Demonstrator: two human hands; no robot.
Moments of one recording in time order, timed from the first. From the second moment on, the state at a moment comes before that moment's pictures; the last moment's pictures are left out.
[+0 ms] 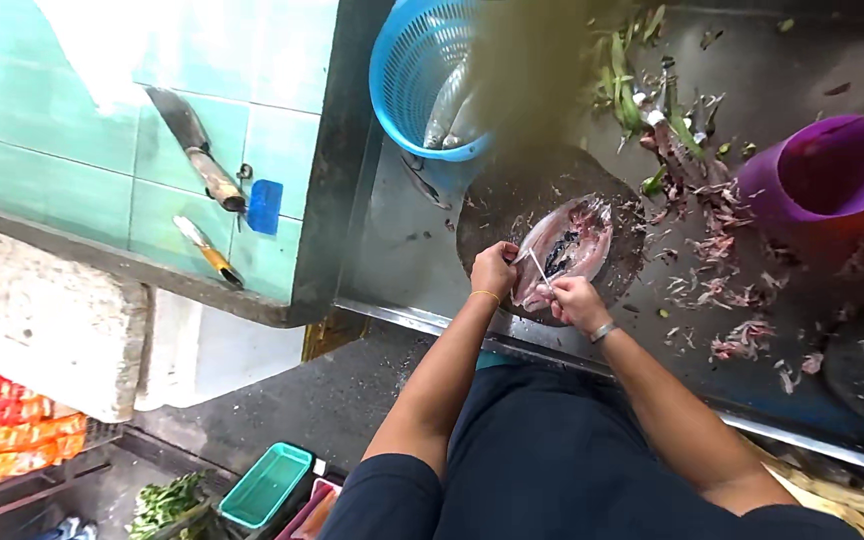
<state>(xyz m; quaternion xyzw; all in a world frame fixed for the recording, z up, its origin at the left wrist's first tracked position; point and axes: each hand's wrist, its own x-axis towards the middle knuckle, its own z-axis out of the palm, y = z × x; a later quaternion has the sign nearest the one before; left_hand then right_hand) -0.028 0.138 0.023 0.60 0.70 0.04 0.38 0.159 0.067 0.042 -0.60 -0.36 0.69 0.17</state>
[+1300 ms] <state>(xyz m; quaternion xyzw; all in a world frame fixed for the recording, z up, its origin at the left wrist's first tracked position) -0.031 0.164 0.023 0.61 0.68 0.03 0.39 0.198 0.079 0.067 -0.59 -0.35 0.66 0.32</state>
